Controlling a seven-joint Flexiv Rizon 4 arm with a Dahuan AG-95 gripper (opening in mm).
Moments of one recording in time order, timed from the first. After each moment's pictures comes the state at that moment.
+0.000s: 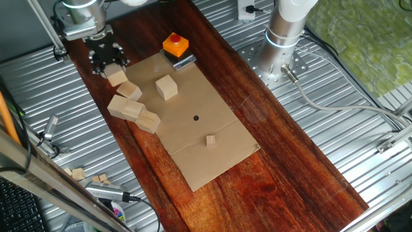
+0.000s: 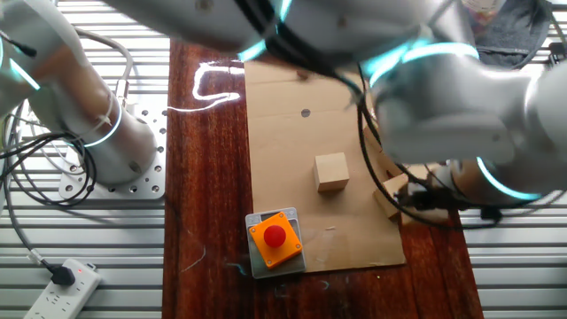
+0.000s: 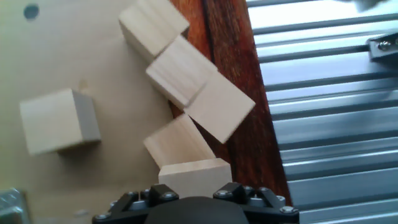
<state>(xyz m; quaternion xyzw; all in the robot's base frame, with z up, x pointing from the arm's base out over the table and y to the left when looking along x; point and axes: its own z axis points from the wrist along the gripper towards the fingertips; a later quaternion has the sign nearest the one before) 0.601 -0.143 0.118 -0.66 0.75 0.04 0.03</state>
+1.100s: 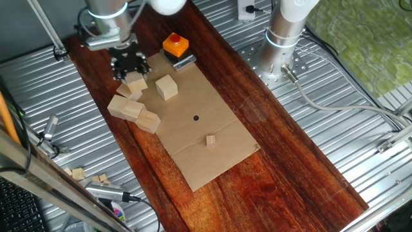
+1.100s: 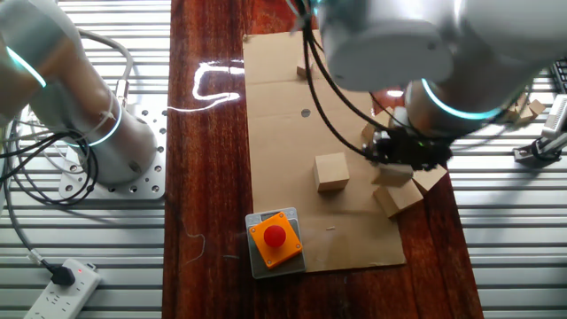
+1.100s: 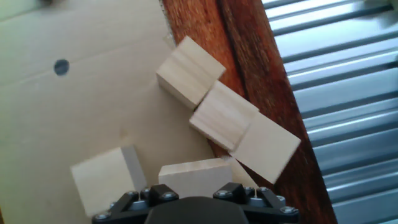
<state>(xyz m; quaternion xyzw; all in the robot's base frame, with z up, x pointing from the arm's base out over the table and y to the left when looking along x) 0.553 -0.074 0.129 -0.63 0.78 0.02 0.02</state>
